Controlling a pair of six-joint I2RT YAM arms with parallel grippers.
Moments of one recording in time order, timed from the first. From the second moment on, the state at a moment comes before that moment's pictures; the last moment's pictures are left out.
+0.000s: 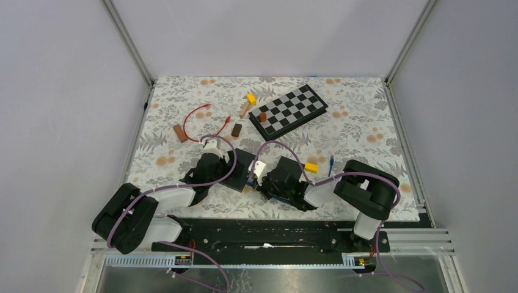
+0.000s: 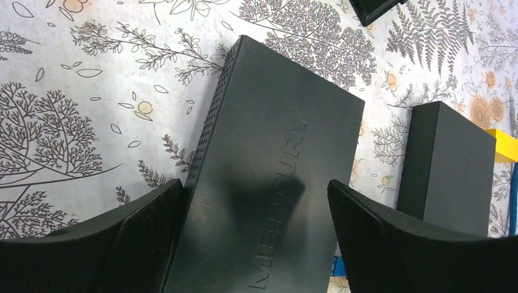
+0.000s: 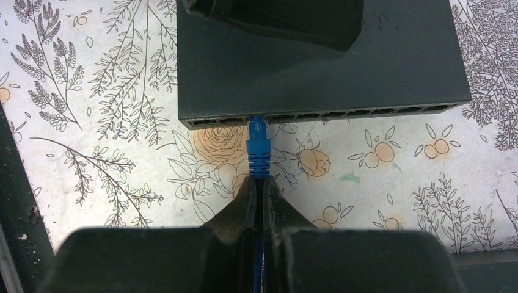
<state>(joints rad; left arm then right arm) -0.55 1.28 0.29 0.43 -0.07 -0.62 1.06 1.74 0.57 0.68 -0.02 -0.05</state>
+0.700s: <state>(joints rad) -0.55 1.32 0.35 0.39 -0.06 -0.61 1.06 1.75 0.57 0.69 -0.02 -0.04</state>
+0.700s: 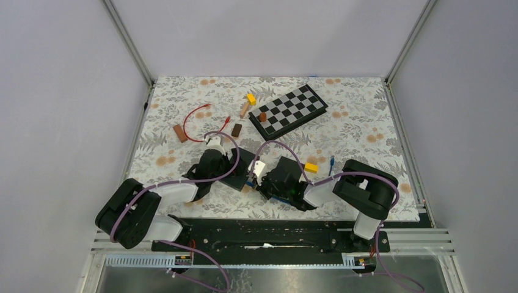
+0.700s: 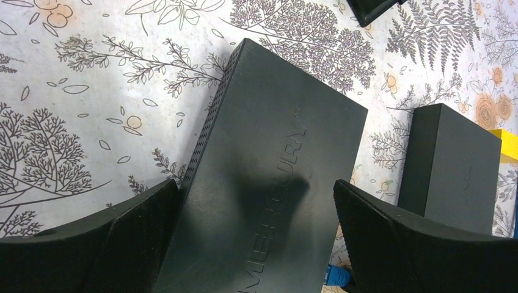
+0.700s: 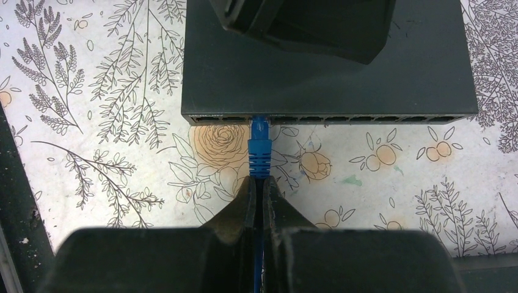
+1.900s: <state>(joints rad) -0.53 1.32 0.28 0.51 -0.07 -0.56 1.06 1.77 0.67 0.56 0.00 -0.07</state>
